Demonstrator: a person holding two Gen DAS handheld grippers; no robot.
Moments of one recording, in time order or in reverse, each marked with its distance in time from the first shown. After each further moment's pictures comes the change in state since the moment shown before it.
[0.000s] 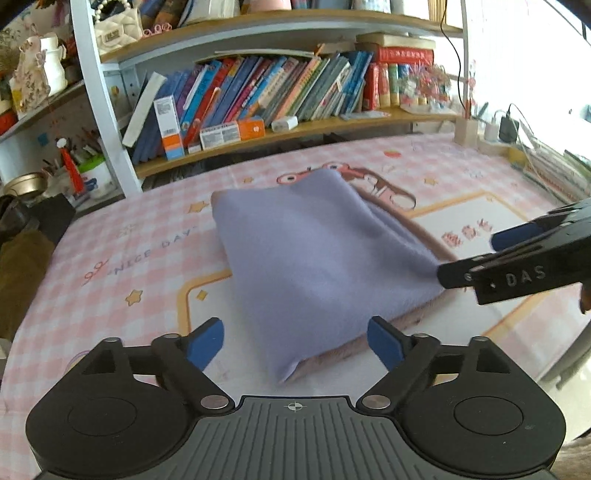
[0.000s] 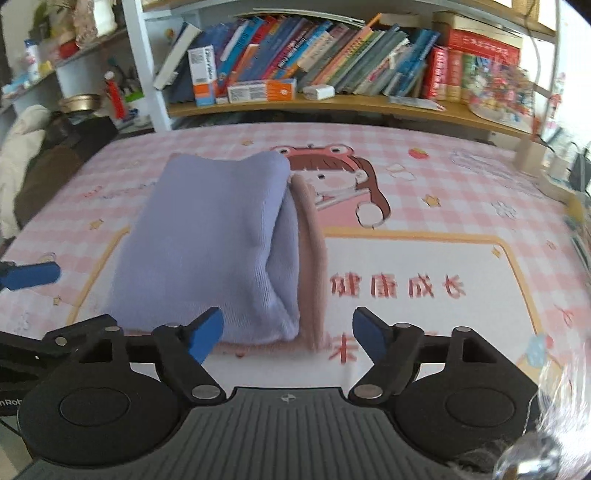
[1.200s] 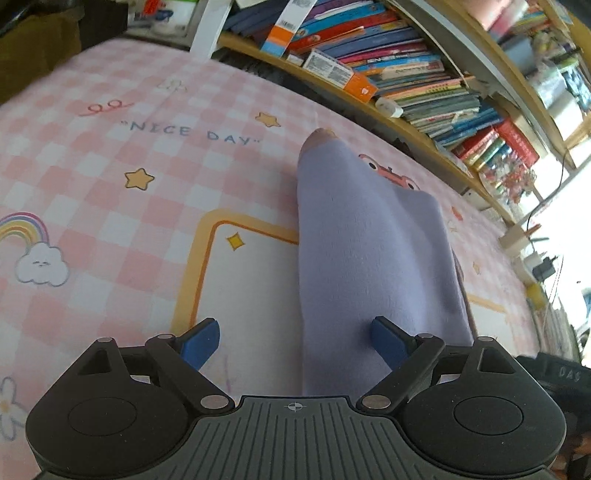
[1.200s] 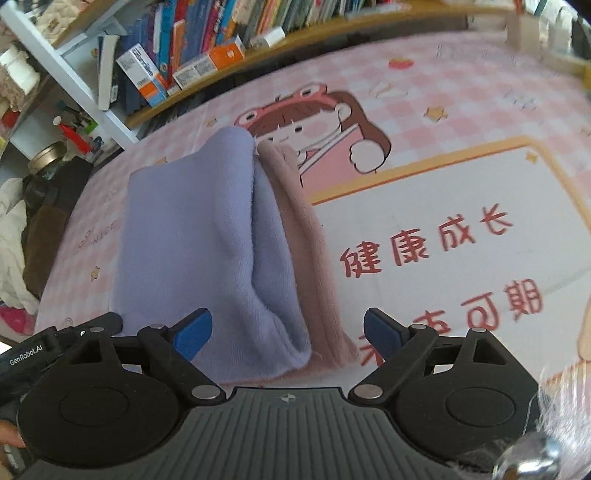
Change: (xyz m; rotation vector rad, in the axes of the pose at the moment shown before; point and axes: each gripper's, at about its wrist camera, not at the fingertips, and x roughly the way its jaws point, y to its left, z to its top) left arm 0.085 0.108 -0.006 -0.666 0.145 -0.198; right arm 0.062 -0.046 0.035 0.347 0.192 0.179
